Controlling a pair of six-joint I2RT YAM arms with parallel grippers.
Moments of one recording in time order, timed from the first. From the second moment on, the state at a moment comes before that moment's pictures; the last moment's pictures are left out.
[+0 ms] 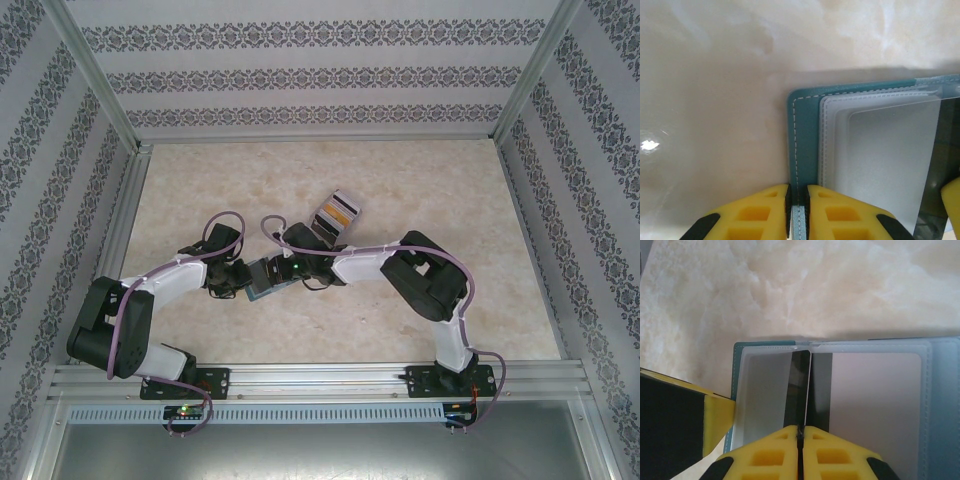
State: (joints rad) left arm -0.29 1.43 0.66 -0.48 0.14 -0.79; right arm 0.89 2.02 1.12 0.14 -0.27 0.63
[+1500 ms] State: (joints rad) left arm -0.29 1.42 0.67 -0.49 0.14 -0.79; right arm 0.88 1.84 1.17 -0.12 -0.22 0.47
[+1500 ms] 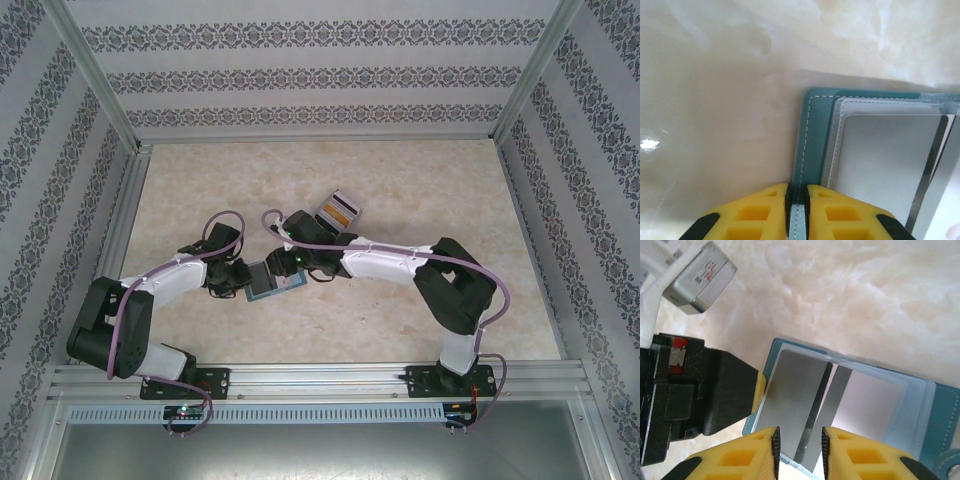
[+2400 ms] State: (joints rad) left arm -0.30 1.43 0.75 -0.50 0.22 -0.80; right arm 0.79 1.92 1.10 -0.09 -0.33 0.55
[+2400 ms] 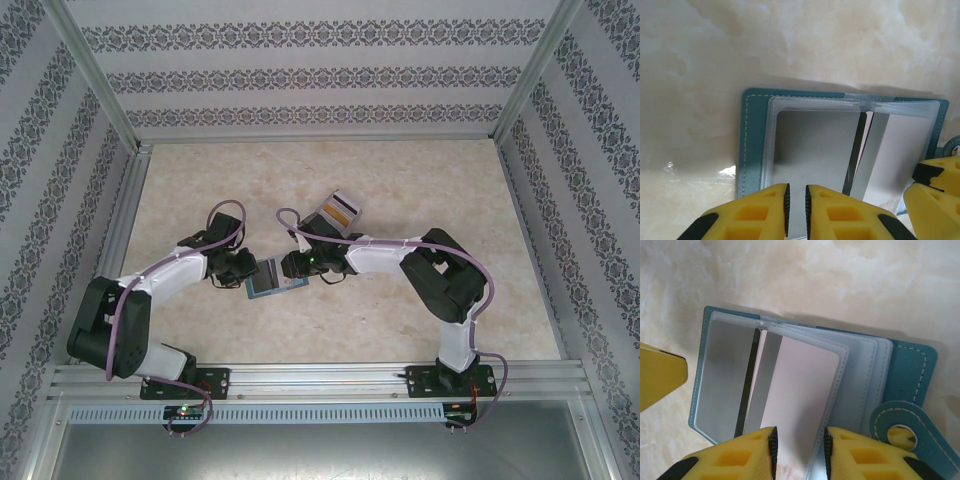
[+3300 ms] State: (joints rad) left arm -0.31 1.51 0.76 -0.45 0.24 -0.80; right arm 0.79 1.91 1.10 -0.07 -0.35 0.57
